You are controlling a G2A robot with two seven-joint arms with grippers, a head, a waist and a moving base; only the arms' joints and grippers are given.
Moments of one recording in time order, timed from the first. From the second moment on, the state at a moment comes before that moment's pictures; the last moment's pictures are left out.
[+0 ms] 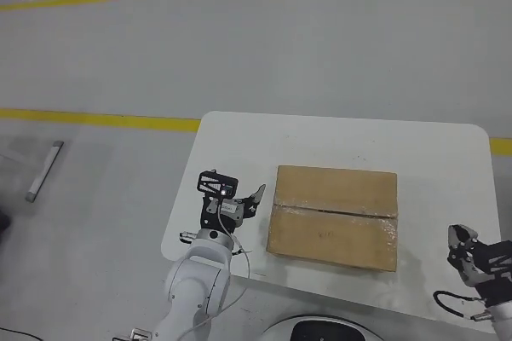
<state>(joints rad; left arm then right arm) 1.33 -1.33 -1.23 -2.05 1.56 0.03 -0.51 -2.07 -1.15 1.78 -2.02 -1.21 -0.14 -0.16</state>
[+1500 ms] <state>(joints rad) 1.33 -1.33 -1.23 -2.05 1.56 0.03 -0.51 -2.07 -1.18 1.78 -2.13 -1.25 0.14 -0.18</state>
